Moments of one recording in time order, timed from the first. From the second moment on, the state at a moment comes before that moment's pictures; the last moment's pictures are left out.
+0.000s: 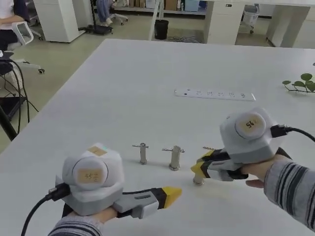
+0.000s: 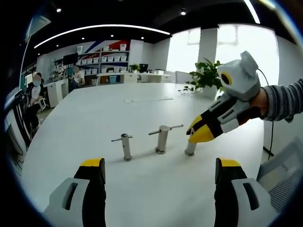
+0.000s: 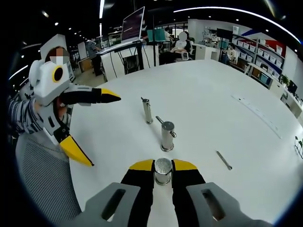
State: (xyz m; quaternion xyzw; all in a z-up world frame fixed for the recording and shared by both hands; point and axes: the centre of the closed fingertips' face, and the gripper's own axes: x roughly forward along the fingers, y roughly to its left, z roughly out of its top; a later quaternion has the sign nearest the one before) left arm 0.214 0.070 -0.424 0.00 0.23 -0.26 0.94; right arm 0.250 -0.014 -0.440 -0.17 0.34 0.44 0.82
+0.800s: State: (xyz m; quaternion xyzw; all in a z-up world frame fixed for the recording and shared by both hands) left arm 0.211 0.063 -0.427 0.01 0.23 -0.28 0.93; right arm 0.237 -0.004 -0.450 -0.18 0.32 0.45 0.82
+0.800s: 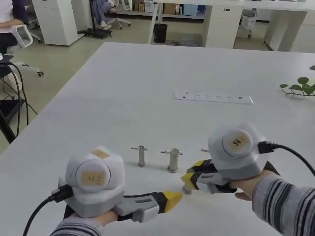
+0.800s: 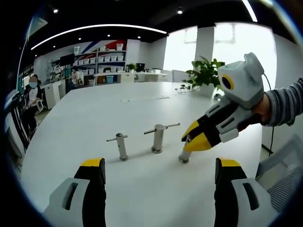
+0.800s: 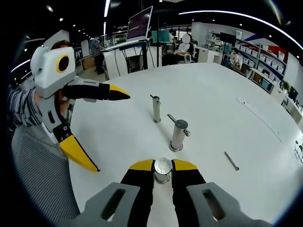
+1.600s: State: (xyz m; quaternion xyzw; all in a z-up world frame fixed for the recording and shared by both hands) left arm 0.208 0.056 -0.428 0.03 0.23 -0.29 0.93; right arm 0.225 -0.023 -0.439 -0.18 0.30 0.48 0.81
